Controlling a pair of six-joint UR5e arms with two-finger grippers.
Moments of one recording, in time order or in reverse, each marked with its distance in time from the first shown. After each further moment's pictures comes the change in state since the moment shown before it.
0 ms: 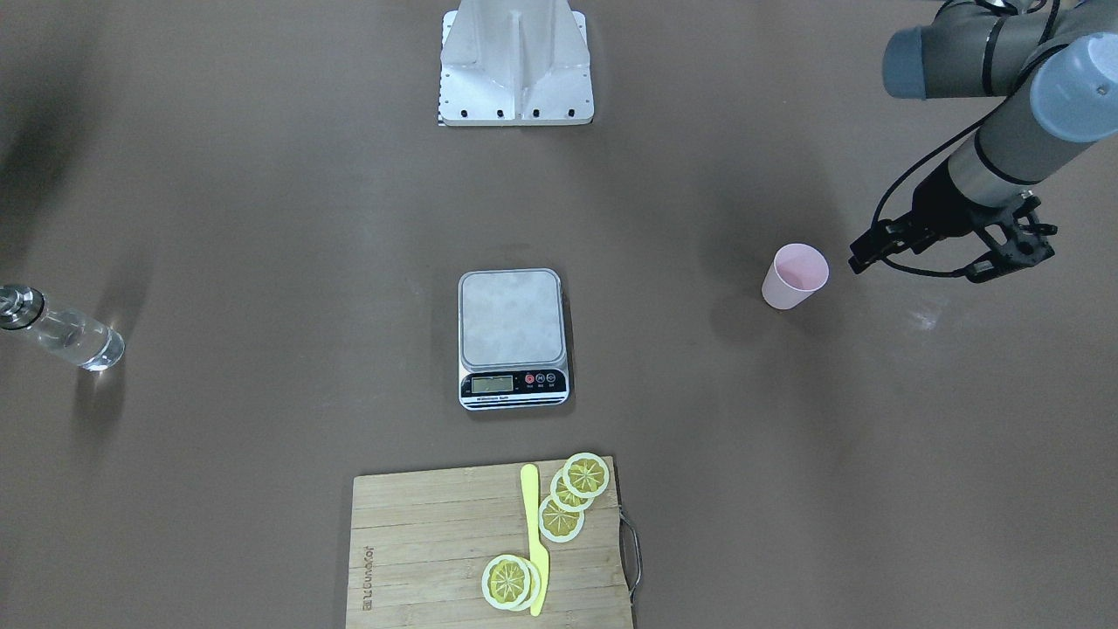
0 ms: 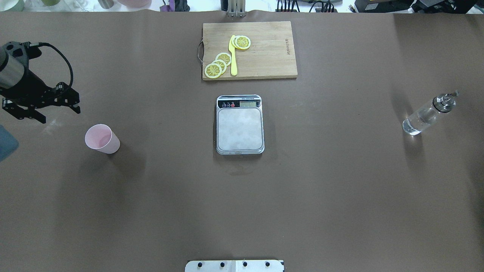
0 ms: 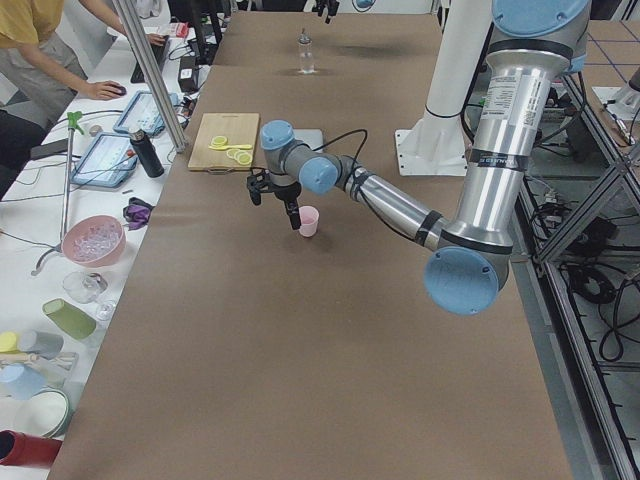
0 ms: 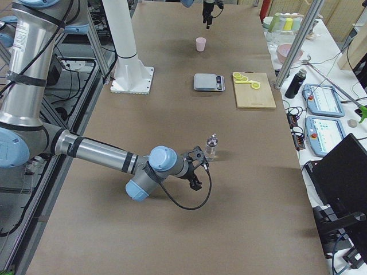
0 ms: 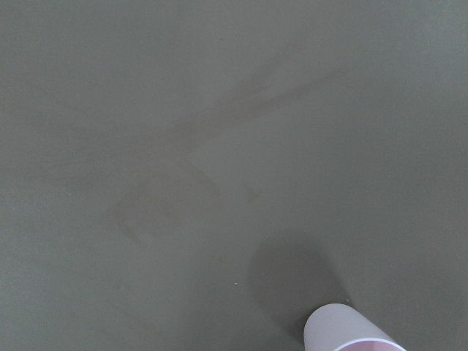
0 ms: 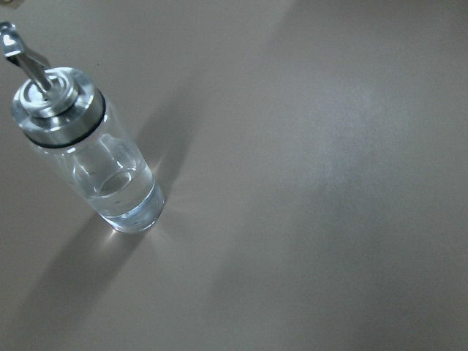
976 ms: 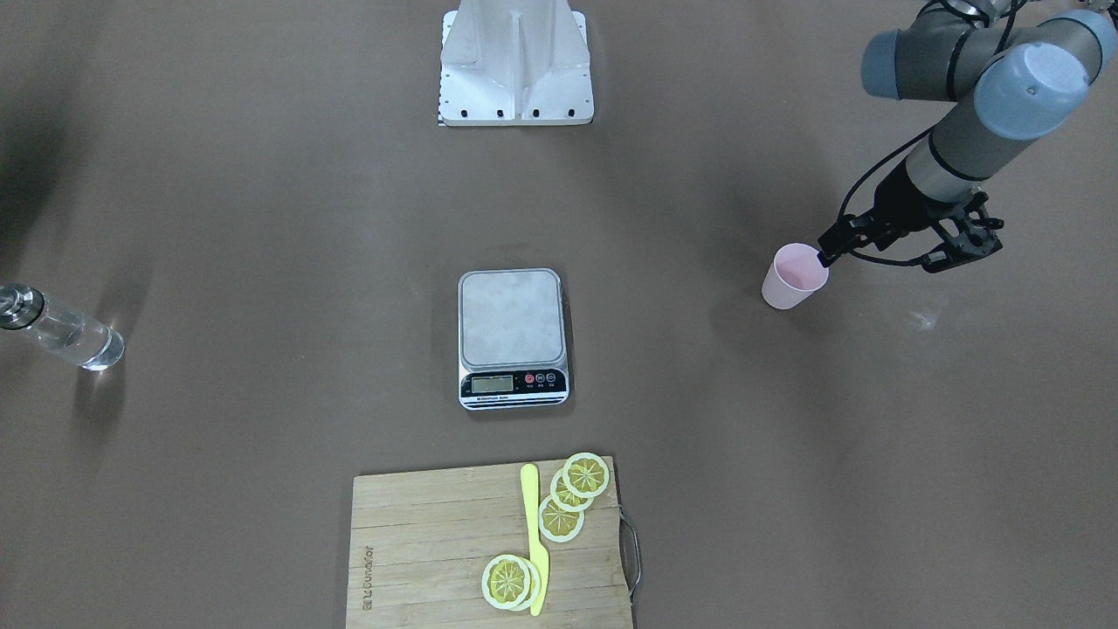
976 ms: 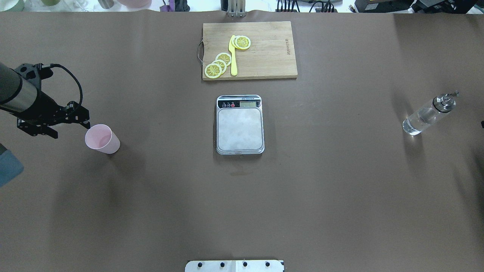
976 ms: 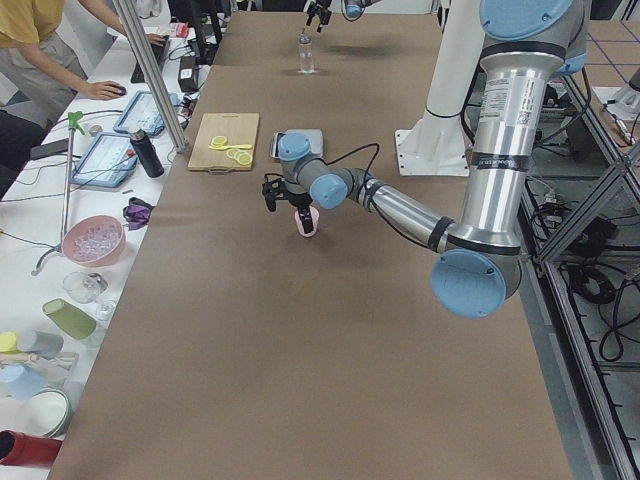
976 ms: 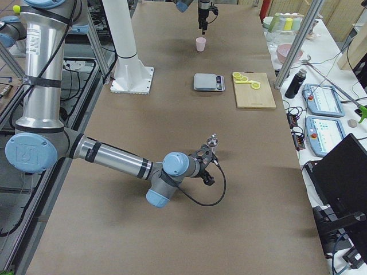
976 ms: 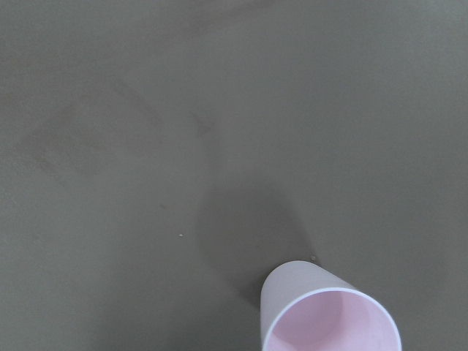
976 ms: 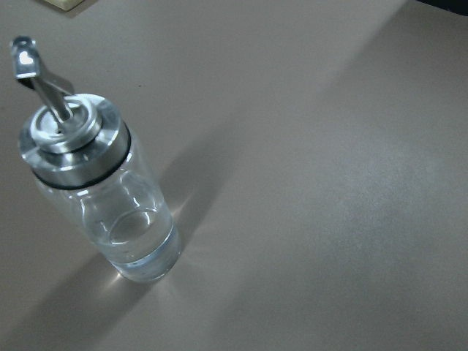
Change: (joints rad) left arm 0.079 0.070 0.010 -0.175 0.045 -0.094; right arm -0.072 0.138 -0.196 0.227 -0.003 0.002
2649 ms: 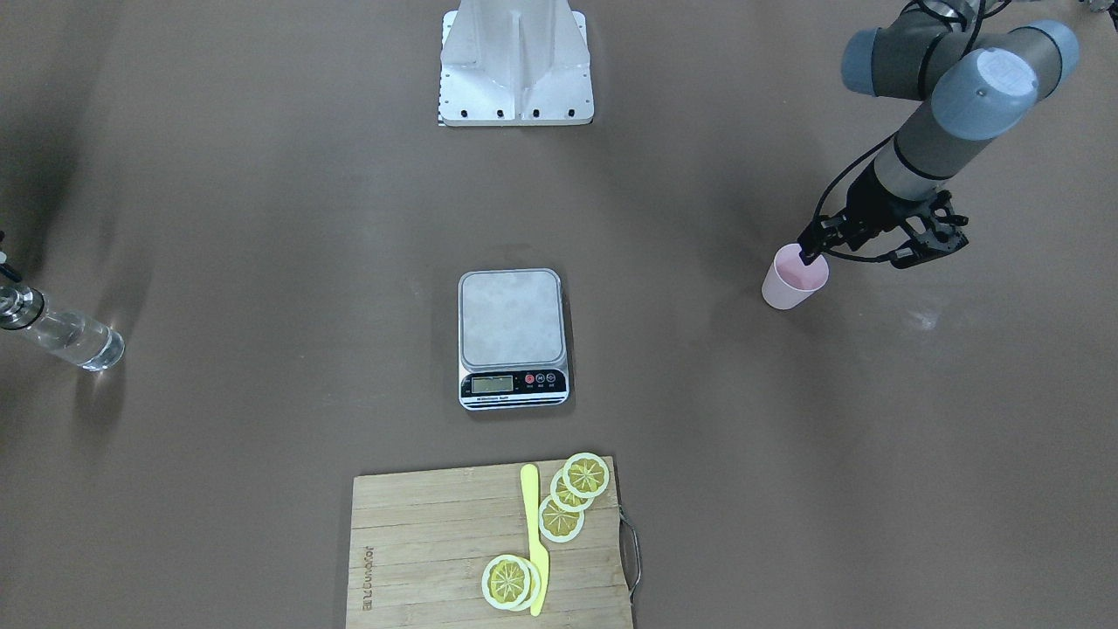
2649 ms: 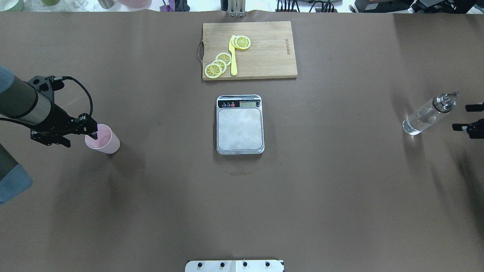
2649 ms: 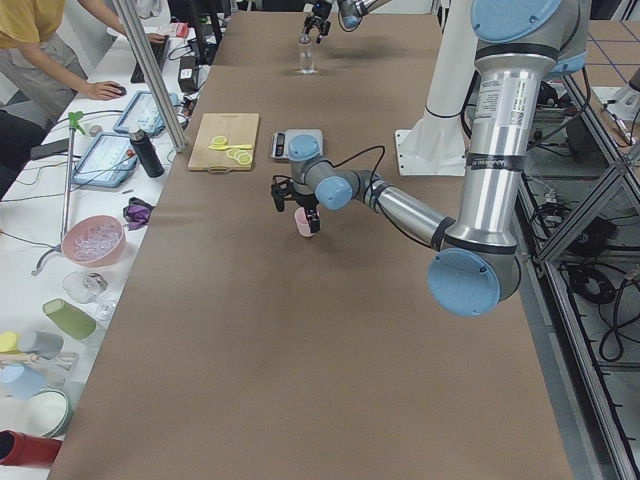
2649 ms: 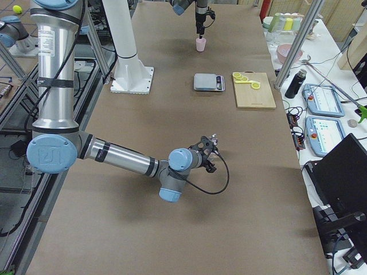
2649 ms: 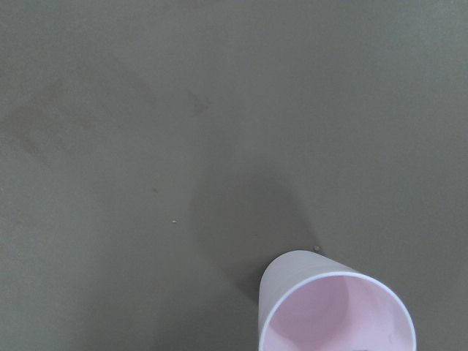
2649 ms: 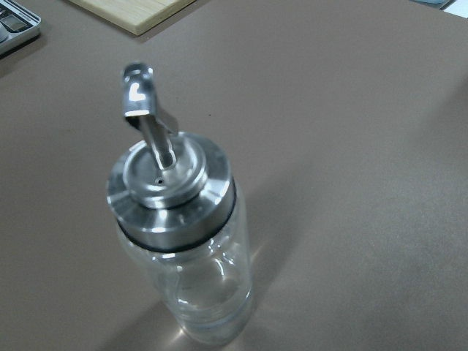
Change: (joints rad) left arm 0.074 0.003 -0.002 -0.025 0.057 -0.063; right arm -0.126 0.060 -0.073 0.218 -0.038 0.117
